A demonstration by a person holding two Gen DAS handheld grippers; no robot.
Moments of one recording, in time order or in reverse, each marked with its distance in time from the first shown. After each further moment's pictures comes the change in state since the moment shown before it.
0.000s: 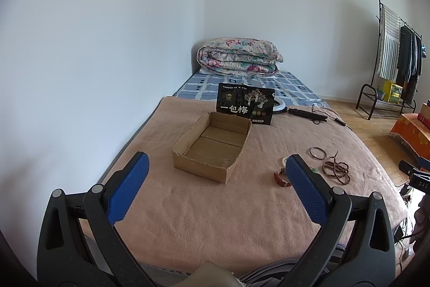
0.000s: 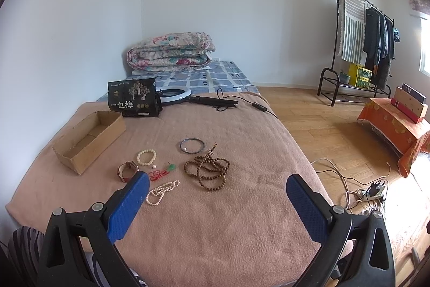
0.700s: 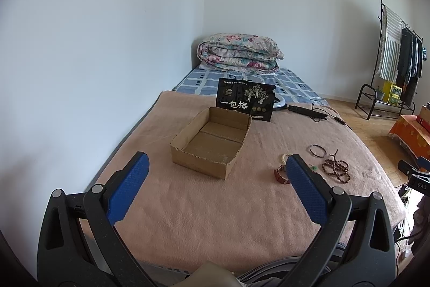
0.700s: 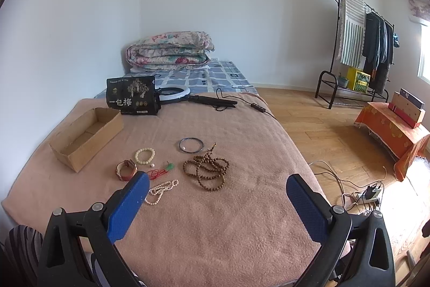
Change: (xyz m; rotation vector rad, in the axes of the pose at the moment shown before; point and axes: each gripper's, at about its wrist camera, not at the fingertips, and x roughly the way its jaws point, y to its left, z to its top) left arm 0.001 -0.005 -0.010 -0.005 0.007 -0.005; right arm 0.002 0.009 -0.001 -0.027 -0.001 -0.020
